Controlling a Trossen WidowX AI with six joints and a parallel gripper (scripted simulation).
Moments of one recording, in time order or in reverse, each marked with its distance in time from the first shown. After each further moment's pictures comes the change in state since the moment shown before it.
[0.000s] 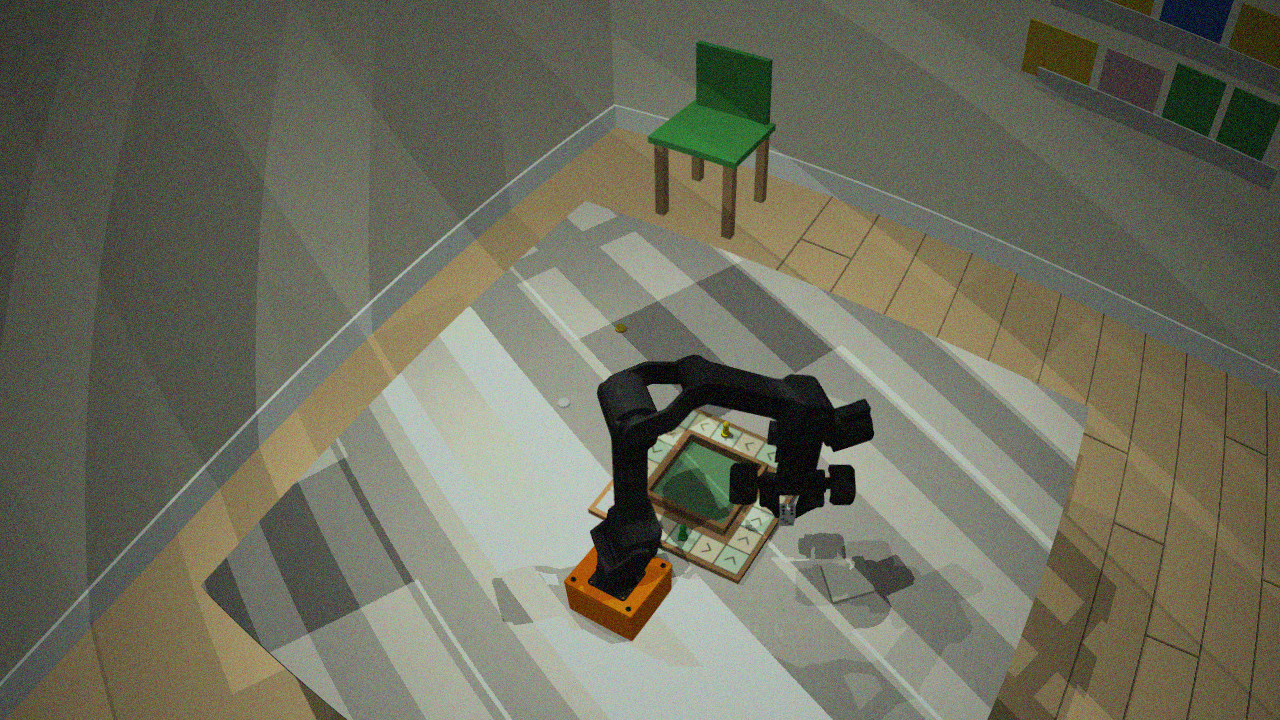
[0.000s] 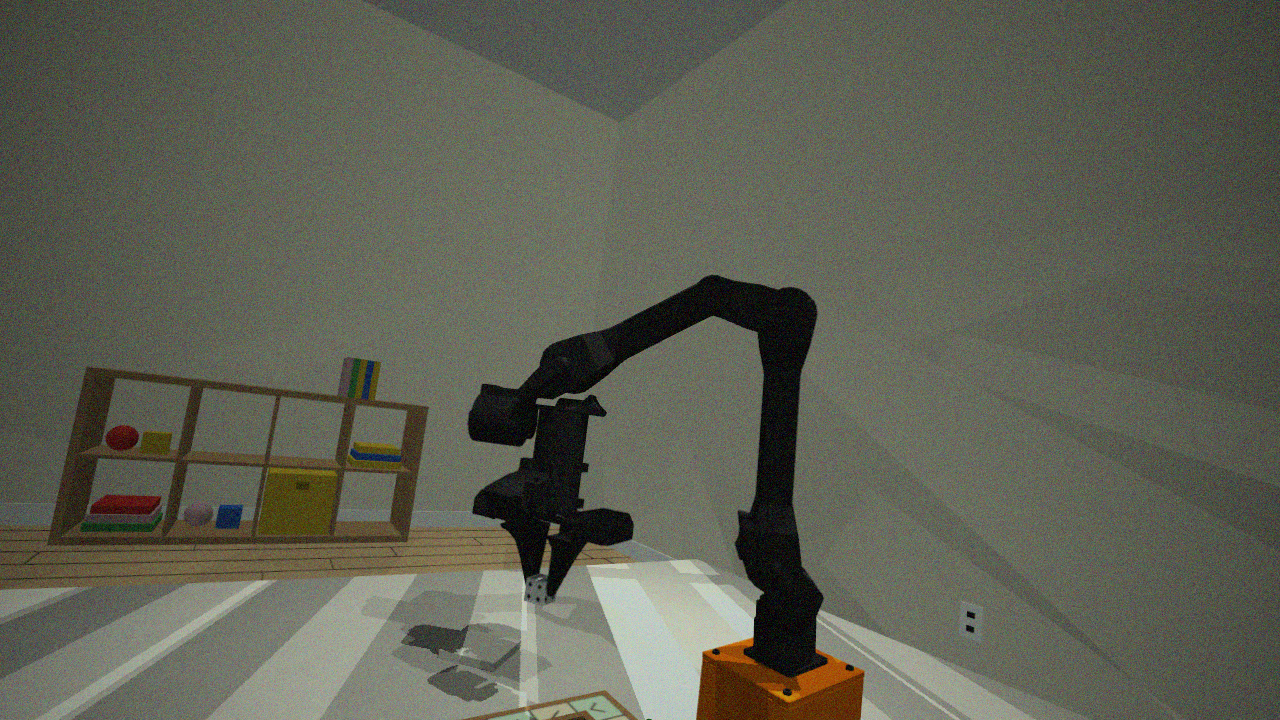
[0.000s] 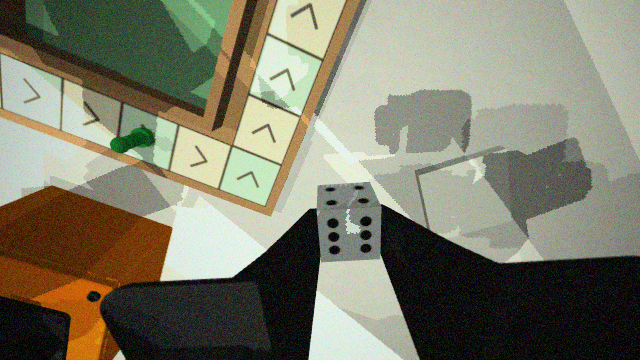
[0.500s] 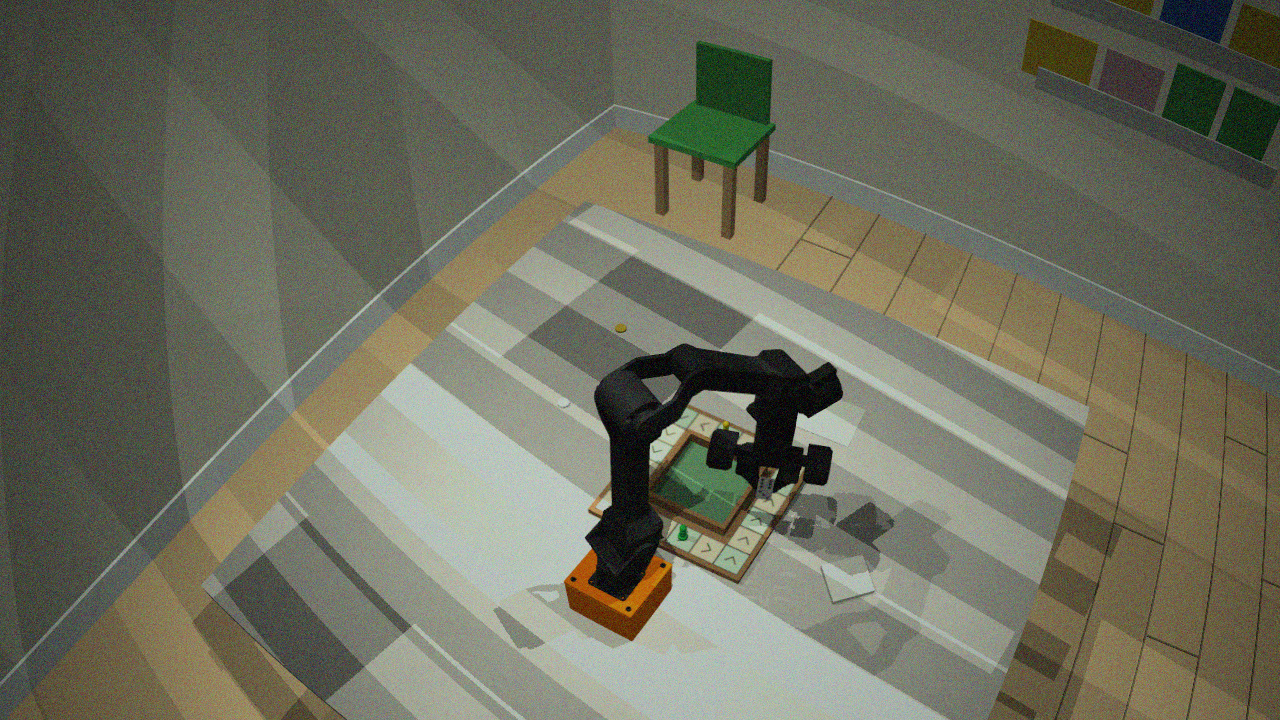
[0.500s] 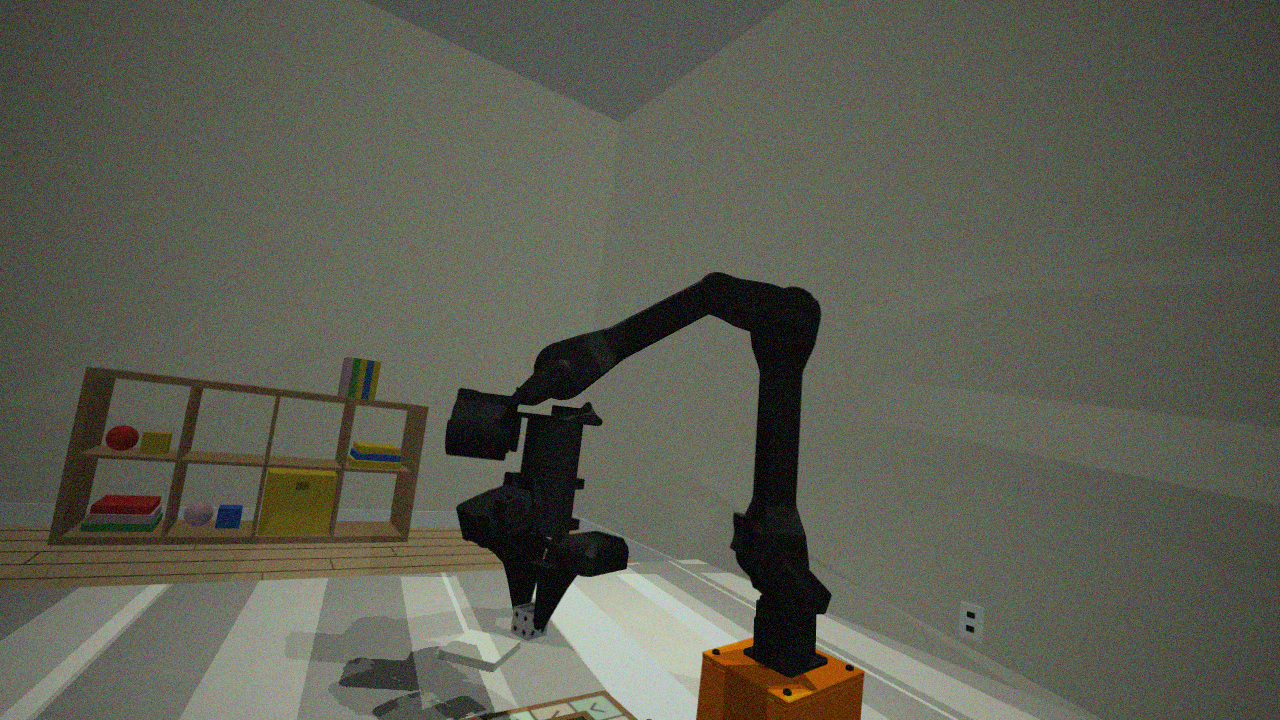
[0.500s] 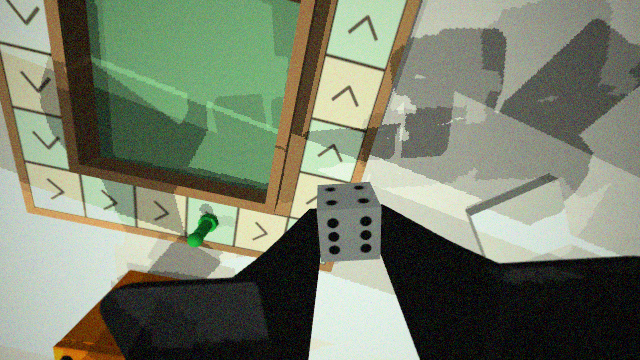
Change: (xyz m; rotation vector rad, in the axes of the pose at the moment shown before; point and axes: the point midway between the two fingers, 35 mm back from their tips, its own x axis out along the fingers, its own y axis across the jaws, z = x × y) arm 0.011 0.033 0.059 0.173 -0.005 0.006
